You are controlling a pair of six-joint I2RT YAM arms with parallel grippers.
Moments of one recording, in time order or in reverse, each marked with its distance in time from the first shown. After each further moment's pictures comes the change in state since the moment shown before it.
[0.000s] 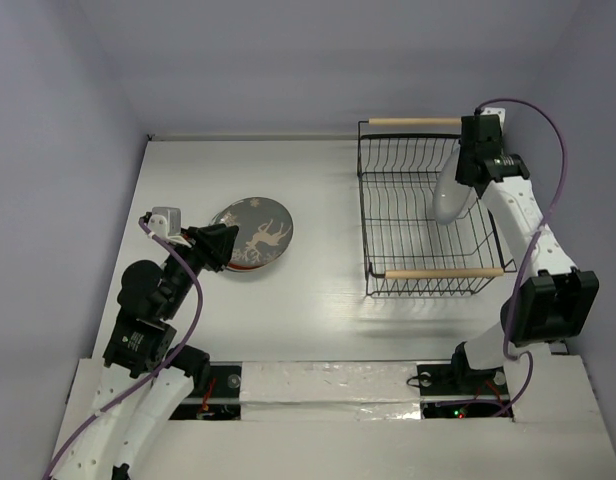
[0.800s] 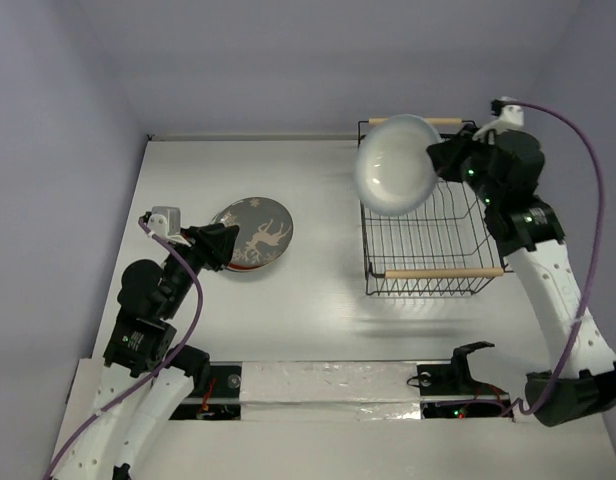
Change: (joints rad) left arm 0.007 0.002 0.000 0.000 0.000 0.000; right arm 0.104 -0.440 -0.154 0.295 -0.542 0.278
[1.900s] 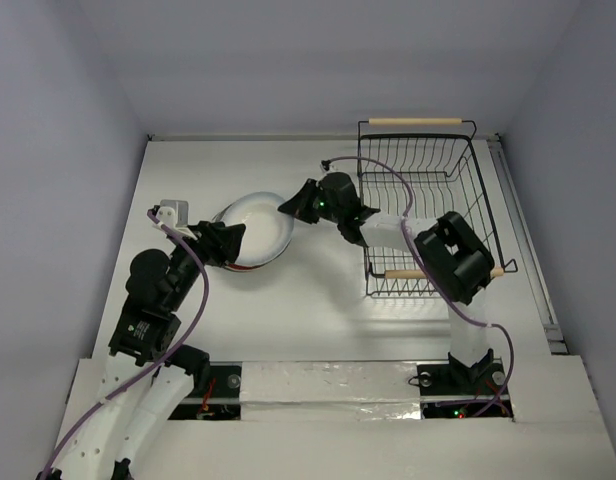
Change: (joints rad) left arm 0.010 0.067 0.000 0.000 0.005 0.000; right arm 0.489 0.926 -0.058 0.809 -0.203 0.587
